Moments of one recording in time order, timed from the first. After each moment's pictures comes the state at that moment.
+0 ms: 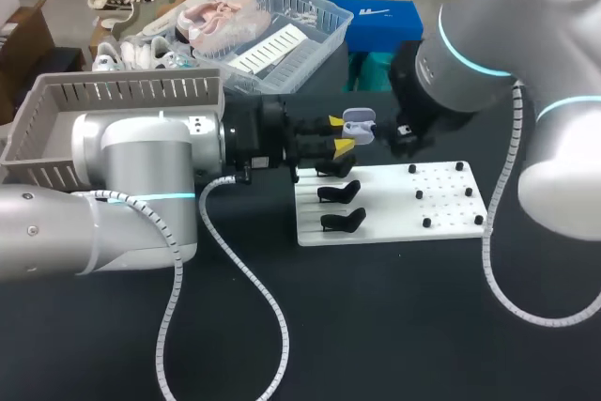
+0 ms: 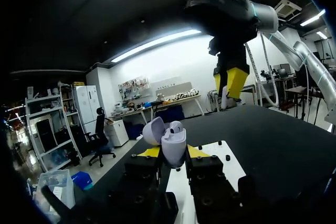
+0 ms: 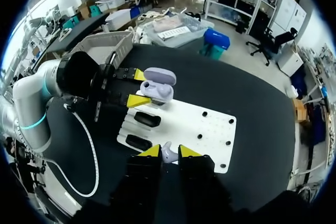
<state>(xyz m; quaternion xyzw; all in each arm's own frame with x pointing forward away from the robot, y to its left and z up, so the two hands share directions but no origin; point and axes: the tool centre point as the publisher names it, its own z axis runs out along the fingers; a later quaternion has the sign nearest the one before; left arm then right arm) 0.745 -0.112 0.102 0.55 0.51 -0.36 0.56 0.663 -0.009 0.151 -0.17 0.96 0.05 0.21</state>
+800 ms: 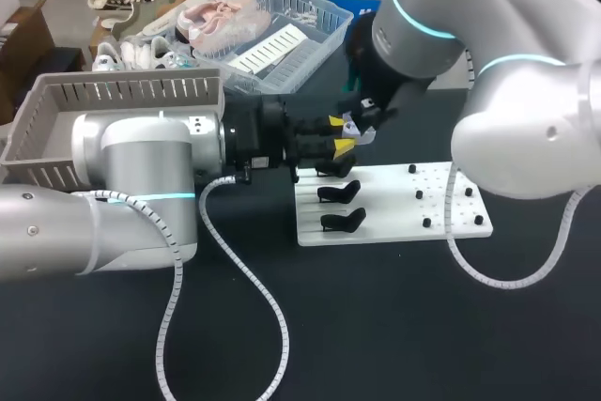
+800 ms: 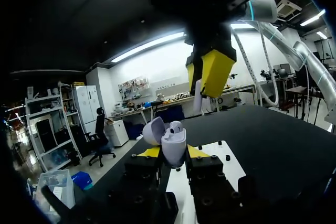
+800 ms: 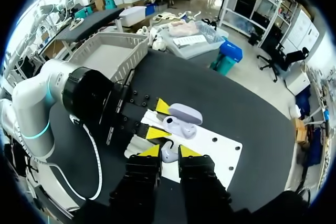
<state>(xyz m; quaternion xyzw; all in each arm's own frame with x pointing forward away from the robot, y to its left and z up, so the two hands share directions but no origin) 0.745 -0.112 0.102 0.55 0.51 -0.36 0.56 0.698 0.033 0.164 -0.24 0.95 0.04 0.22</state>
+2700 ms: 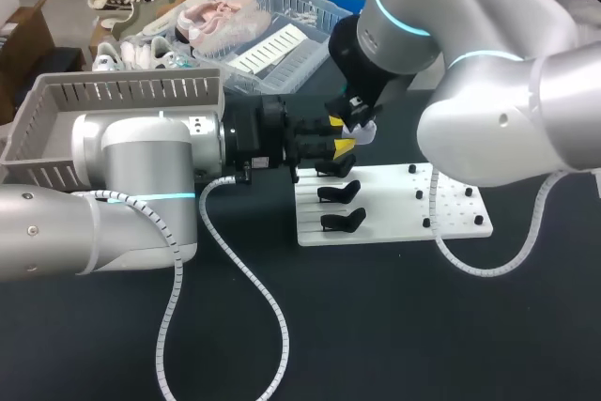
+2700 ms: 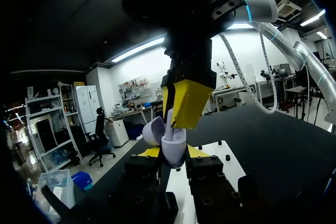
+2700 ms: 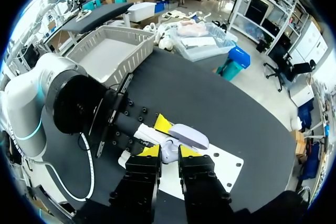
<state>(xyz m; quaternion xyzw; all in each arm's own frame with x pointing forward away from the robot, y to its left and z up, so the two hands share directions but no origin) 0.745 -0.112 0.101 0.55 0.51 -0.36 0.56 0.727 0.046 0.146 -0.28 0.94 0.04 0.21</state>
